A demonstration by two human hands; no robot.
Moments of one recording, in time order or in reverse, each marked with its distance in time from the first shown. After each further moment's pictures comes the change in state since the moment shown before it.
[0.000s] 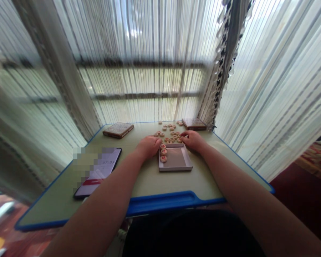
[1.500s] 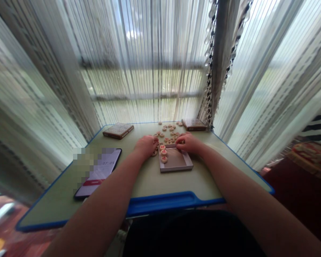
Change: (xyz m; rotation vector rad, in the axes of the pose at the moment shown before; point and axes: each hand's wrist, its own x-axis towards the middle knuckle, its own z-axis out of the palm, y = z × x) left_hand 0.000 -0.007 0.004 -0.005 0.057 -0.138; right_hand -0.008 -0.022 -0.010 -0.027 -0.123 -0.332
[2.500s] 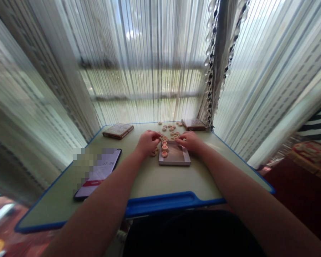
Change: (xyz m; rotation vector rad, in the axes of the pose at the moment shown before) left_hand 0.007 0.003 0.004 -0.530 0.297 -0.002; right_hand 0.000 0.010 0.004 -0.080 0.120 0.093
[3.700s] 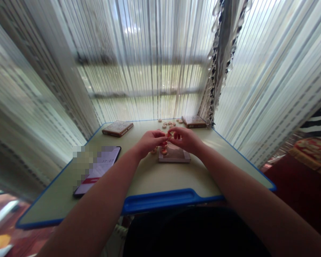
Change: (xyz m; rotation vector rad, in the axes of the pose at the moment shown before) left_hand -0.011 0.033 -0.012 -0.849 -0.379 -0.311; right_hand -0.009 -0.041 -0.016 0.352 0.201 -0.211
